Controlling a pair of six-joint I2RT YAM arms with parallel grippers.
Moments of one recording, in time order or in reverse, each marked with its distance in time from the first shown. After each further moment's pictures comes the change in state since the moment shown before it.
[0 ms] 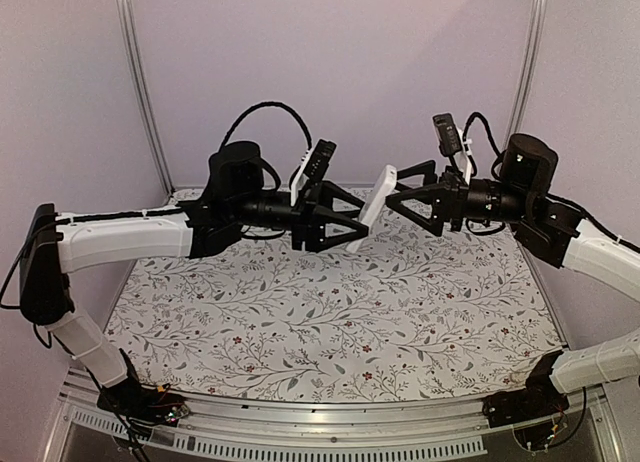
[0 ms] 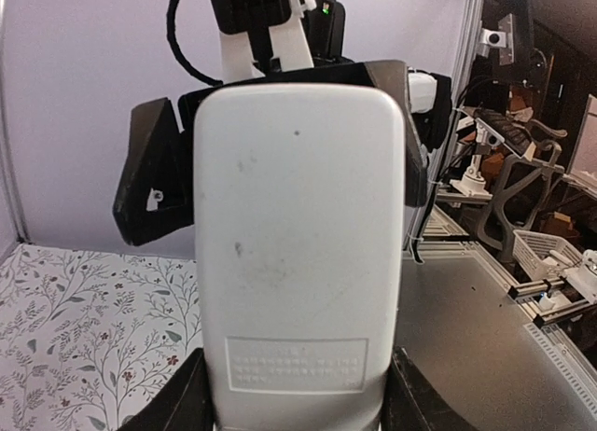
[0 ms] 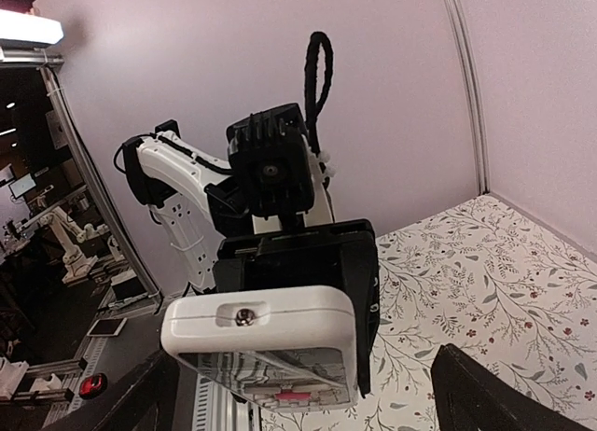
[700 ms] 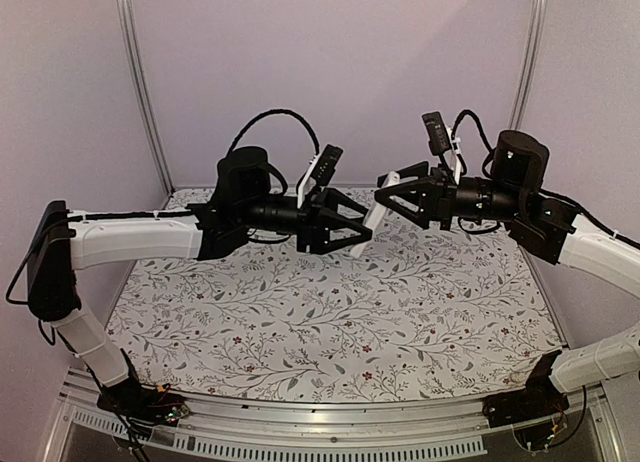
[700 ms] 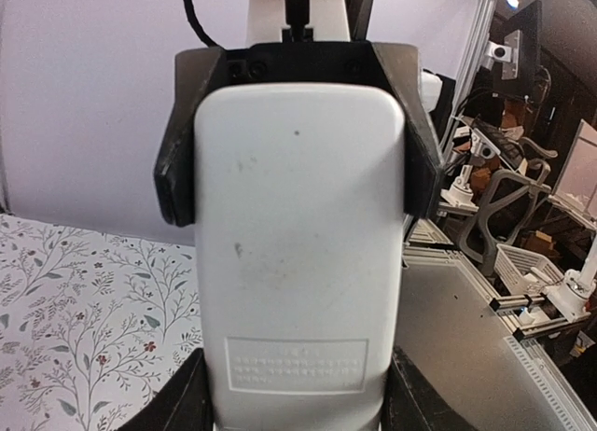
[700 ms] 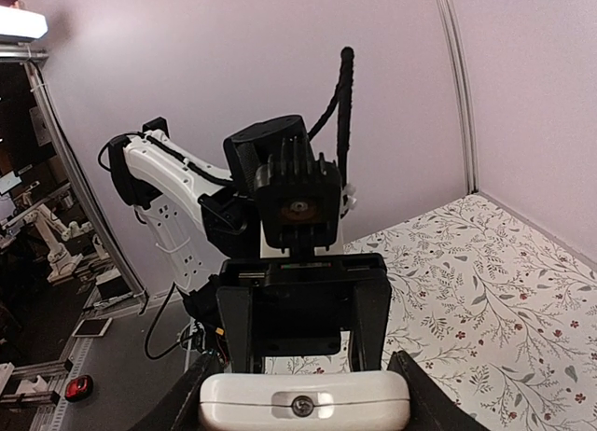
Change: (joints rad) left arm 0.004 0.049 0.000 0.046 0.009 -0.103; right arm 0.049 0.042 0.048 -0.043 0.082 -0.045
